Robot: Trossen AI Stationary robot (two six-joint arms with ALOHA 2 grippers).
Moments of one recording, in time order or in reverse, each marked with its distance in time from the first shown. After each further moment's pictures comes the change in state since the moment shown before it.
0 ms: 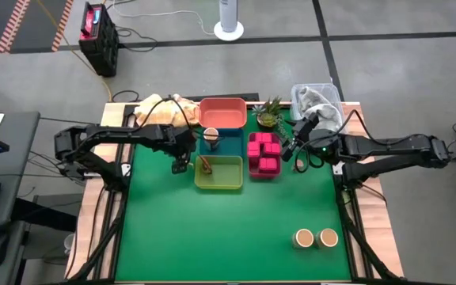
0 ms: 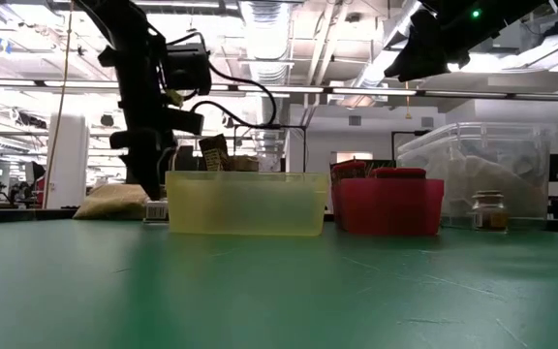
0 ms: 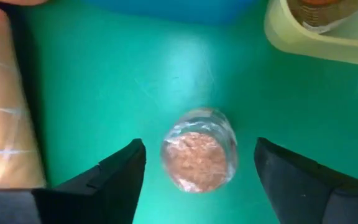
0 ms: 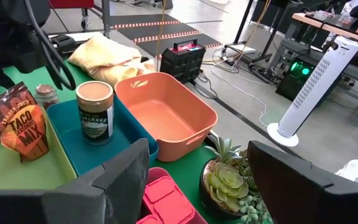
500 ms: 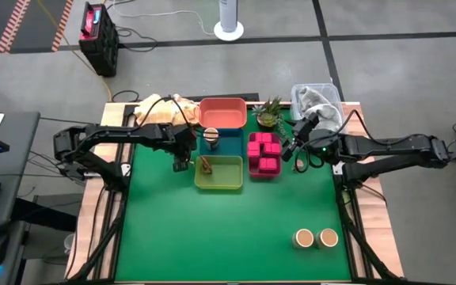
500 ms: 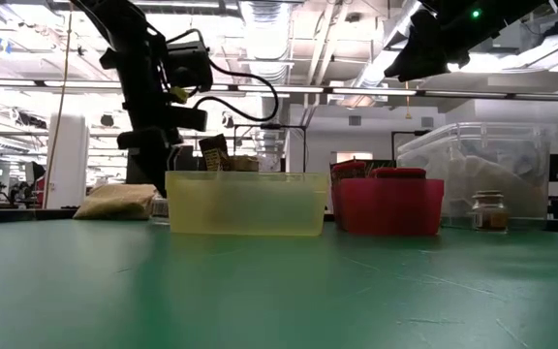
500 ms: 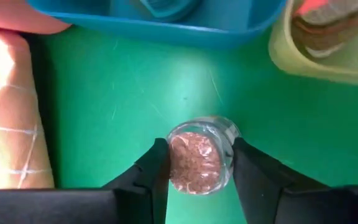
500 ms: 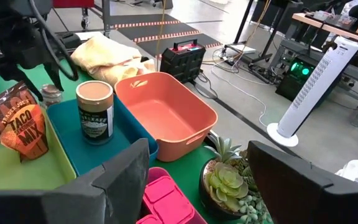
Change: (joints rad) left arm 0.015 -0.002 -0.006 0.037 0.027 0.027; right arm 0.000 0.000 0.000 0.000 0.000 -0.002
